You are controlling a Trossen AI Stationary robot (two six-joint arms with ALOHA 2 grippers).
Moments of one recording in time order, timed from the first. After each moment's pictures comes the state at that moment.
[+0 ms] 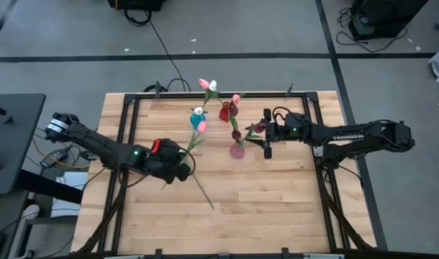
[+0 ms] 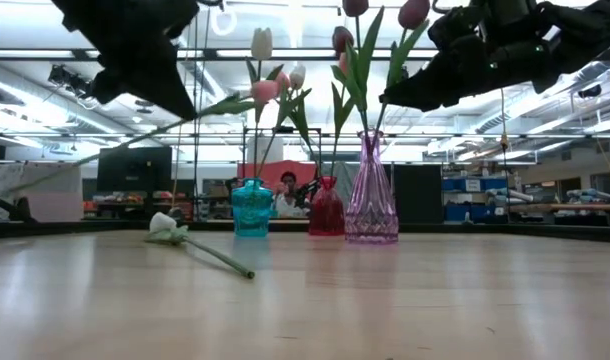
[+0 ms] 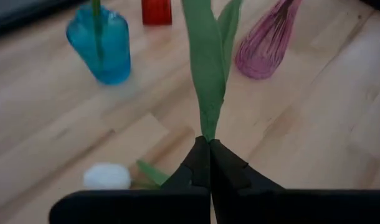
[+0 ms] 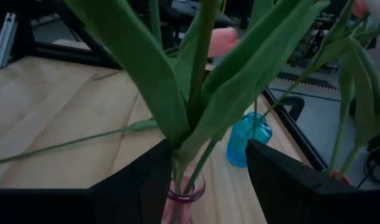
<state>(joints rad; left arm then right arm) -0.35 1.23 0.85 -0.62 -0.70 -1.01 -0.26 1.10 0.45 0.45 -0.17 -0.23</state>
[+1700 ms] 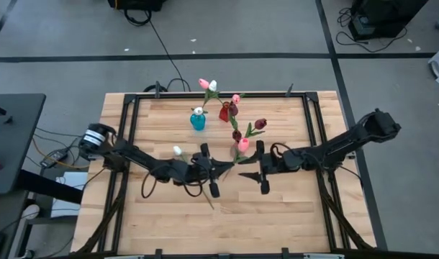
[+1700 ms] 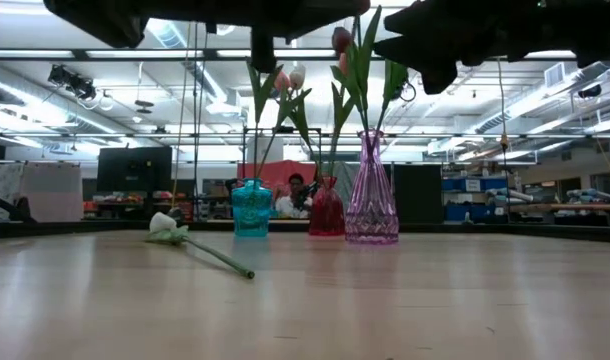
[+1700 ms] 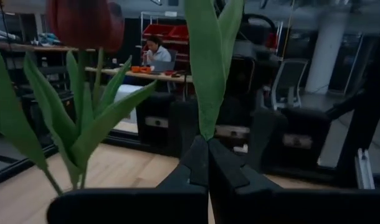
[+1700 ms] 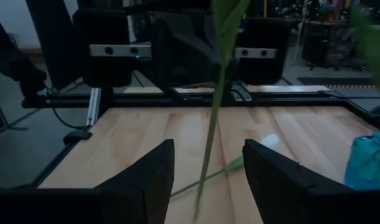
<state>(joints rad) -0.31 1.71 0.85 1.00 -0.56 -0.04 0.28 1.31 0.48 0.73 0.24 0.07</state>
